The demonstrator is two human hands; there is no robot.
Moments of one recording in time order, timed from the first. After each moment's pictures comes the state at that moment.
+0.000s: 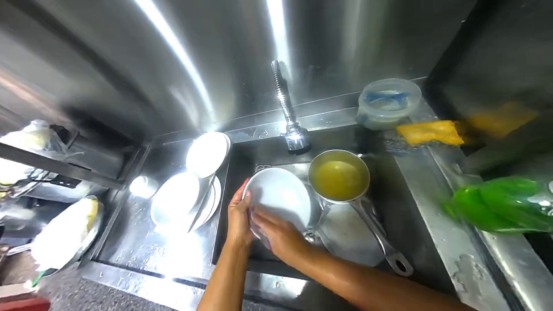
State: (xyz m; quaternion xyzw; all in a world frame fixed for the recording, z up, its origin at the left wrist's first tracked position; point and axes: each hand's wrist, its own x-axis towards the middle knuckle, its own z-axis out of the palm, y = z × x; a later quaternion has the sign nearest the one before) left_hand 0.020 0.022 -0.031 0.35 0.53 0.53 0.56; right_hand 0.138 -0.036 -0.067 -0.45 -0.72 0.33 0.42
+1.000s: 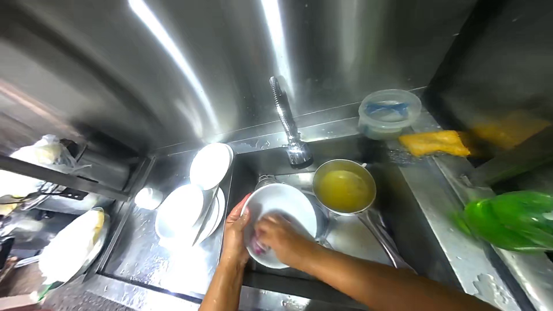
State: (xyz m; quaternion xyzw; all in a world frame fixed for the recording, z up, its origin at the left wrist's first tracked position) left_hand 0.006 0.015 -0.010 0.38 0.50 0.53 0.57; right_hand 0.154 0.001 -0.063 -0.32 -0.83 0.26 0.38
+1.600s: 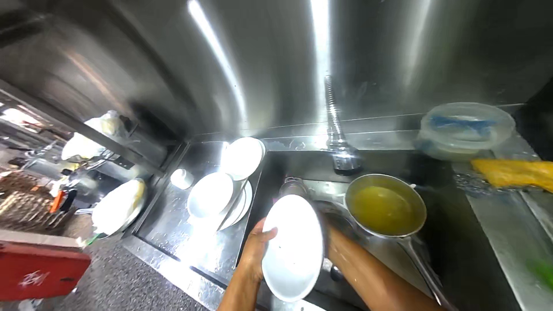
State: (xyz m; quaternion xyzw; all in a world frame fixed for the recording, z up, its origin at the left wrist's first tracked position) left_hand -0.020 -0.014 -0.016 0.20 0.59 0.46 0.63; right_hand 0.144 0.016 -0.005 -0.42 -0.11 0.79 0.42
